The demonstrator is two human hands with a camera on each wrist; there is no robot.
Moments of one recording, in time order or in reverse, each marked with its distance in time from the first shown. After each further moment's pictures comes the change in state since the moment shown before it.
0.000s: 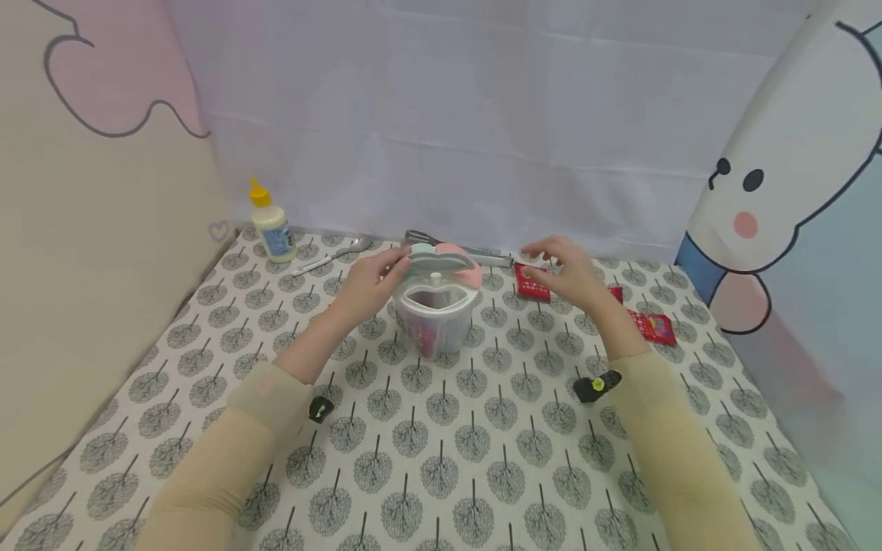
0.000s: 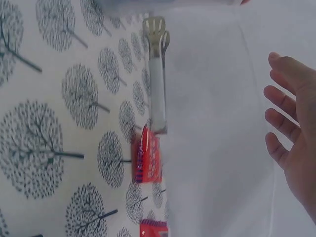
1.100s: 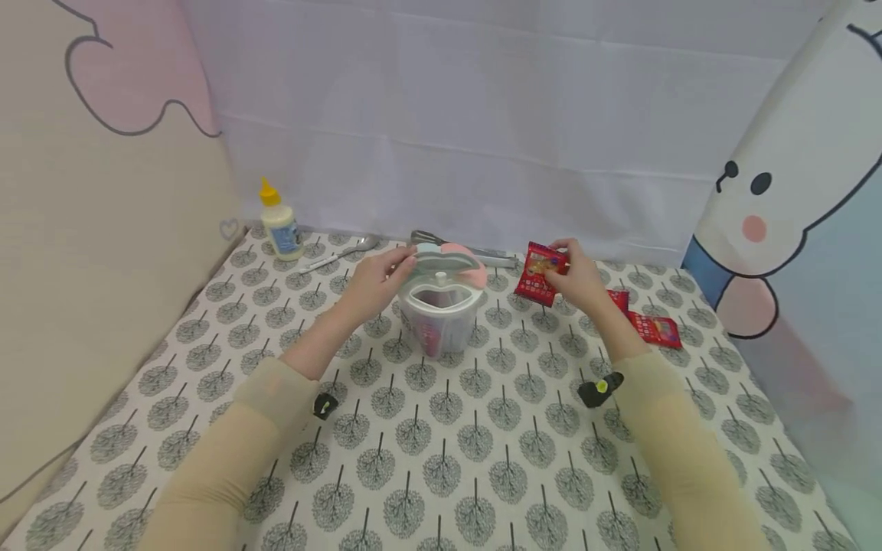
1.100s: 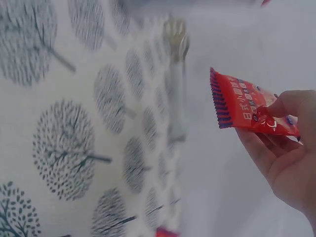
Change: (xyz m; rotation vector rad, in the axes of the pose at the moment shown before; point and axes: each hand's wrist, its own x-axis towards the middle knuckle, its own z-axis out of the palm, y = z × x) left_hand -0.003 -0.001 0.002 0.018 0.011 0.004; right_hand -0.006 0.023 0.012 0.160 -0.043 0.468
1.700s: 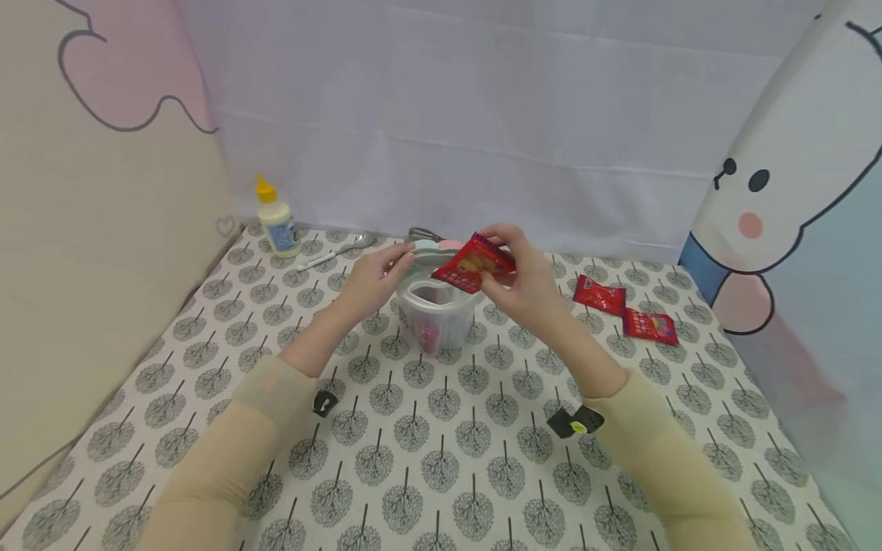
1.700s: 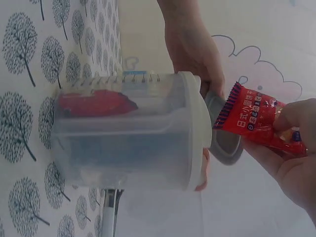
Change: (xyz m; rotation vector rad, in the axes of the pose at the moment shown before) left_hand 0.001 0.002 0.000 -0.013 0.010 -0.005; right_hand -0.063 -0.137 0.032 0.115 0.118 -0.557
